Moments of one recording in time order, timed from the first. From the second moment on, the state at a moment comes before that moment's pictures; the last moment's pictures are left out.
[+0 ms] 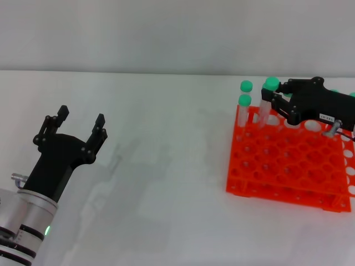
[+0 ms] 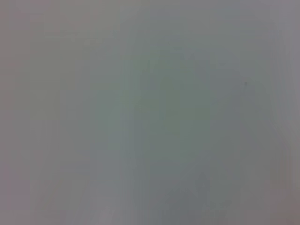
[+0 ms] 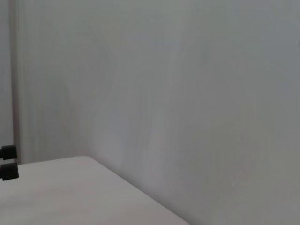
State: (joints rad) left arm -0.31 -2.09 2.52 0.31 -0.94 1.28 0.03; right arm 0.59 2.01 -1.14 -0.61 1.78 1.06 -2.04
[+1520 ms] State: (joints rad) left arm -0.33 -2.09 2.51 0.31 -0.94 1.33 0.03; right arm 0.62 2.02 -1.18 -0.51 1.78 0.98 -1.99
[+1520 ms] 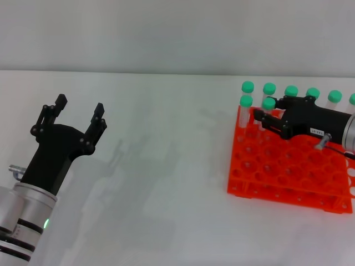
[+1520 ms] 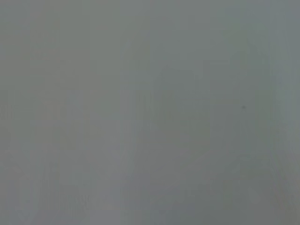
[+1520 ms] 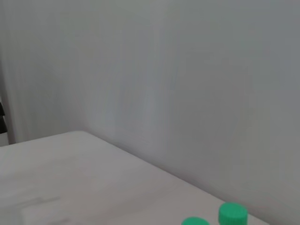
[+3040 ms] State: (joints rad) left arm -0.36 -2.09 2.44 0.30 -1.00 1.30 -0.12; right arm 0.34 2.01 -0.54 -0.22 2.17 1.20 -2.68
